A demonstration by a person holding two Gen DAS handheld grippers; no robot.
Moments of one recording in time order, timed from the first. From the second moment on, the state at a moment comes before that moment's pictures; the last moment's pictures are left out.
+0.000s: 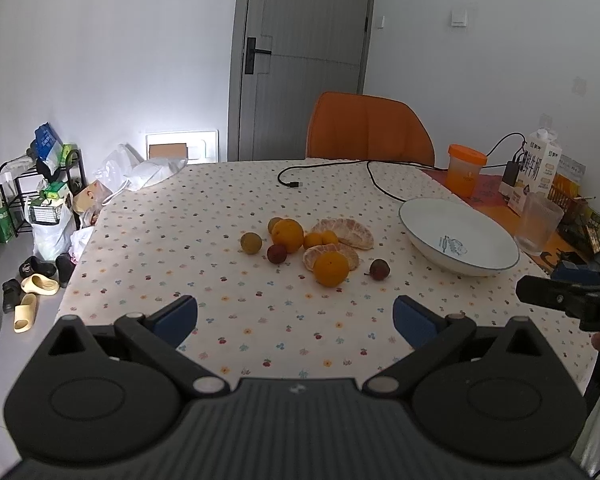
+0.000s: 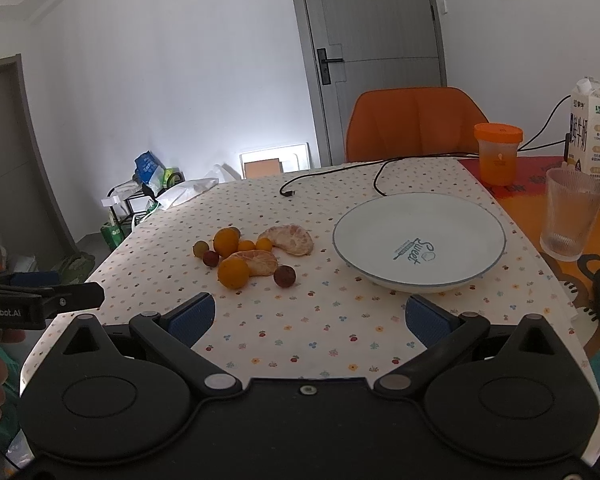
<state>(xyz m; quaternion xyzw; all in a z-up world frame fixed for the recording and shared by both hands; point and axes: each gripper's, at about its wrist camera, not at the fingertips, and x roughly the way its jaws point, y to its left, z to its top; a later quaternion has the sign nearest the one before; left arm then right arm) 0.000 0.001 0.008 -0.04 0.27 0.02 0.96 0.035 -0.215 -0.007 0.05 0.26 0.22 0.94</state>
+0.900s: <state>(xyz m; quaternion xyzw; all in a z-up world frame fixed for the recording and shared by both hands) 0.055 0.001 -0.018 -0.06 0.27 0.01 0.96 0.075 -0.204 -0.035 0.07 0.27 0.27 0.92</state>
